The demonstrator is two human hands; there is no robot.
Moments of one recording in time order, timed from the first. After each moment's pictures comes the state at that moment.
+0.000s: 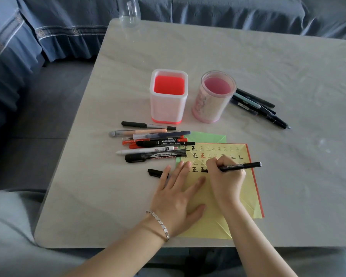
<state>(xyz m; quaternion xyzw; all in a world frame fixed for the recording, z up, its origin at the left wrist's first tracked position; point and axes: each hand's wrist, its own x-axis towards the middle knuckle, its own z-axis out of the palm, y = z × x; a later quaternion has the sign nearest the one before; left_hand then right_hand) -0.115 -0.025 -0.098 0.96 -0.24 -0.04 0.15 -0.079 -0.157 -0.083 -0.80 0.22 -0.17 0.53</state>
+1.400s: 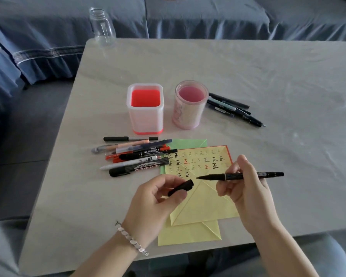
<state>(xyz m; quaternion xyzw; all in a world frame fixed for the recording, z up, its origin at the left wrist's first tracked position) -0.111 -0.019 -0.010 0.74 -0.02 -0.17 0.65 -0.122 -0.192 0.005 -0.55 0.24 -0.03 0.80</state>
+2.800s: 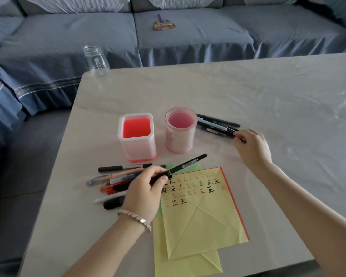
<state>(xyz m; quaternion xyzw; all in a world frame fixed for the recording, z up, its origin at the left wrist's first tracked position) -0.041 -0.034 -0.021 0.88 -0.05 -0.04 0.48 0.011 -0.310 -0.048 -0.94 0.18 -0.12 0.25</state>
